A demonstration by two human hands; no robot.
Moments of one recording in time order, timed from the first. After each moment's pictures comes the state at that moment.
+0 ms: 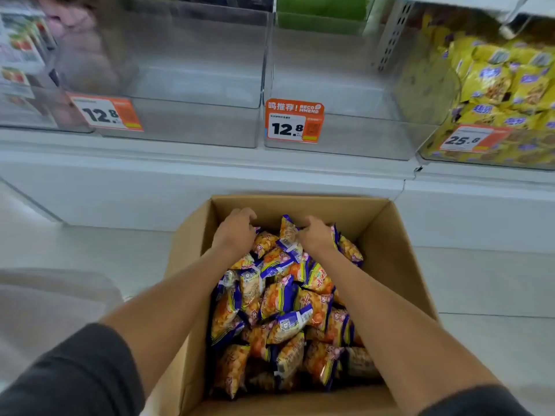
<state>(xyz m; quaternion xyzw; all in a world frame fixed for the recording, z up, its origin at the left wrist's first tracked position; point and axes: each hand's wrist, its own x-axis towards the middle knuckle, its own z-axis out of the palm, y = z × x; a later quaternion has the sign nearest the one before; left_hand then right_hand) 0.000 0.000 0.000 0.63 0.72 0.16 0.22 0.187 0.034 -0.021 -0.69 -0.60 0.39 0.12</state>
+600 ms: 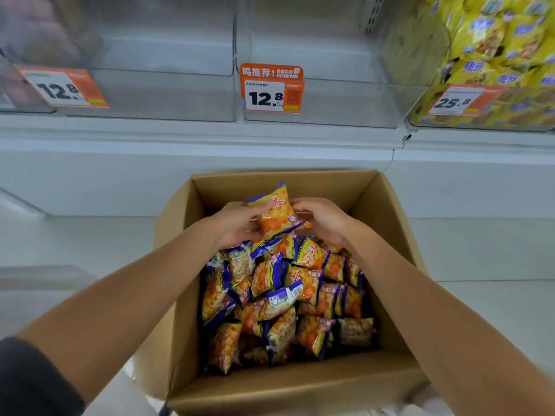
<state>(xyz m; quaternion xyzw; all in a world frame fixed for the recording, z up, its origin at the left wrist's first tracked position) 0.035 -0.004 0.024 0.22 0.59 0.31 0.71 0.225 0.014 0.026 -0.54 -0.39 0.70 0.25</state>
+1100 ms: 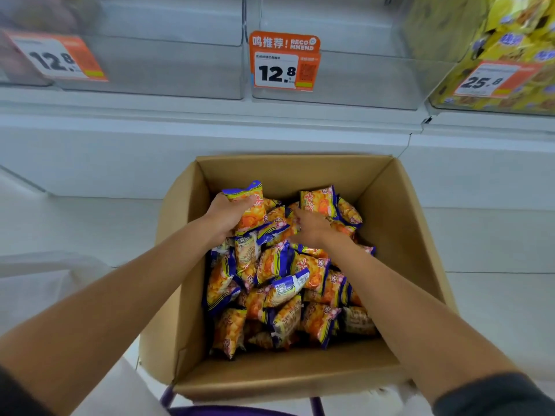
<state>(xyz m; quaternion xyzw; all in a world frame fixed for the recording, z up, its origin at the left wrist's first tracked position) 0.010 -0.019 -0.007 0.28 0.70 0.31 0.58 0.210 0.009 -0.057 -0.61 -0.71 0.33 -0.13</state>
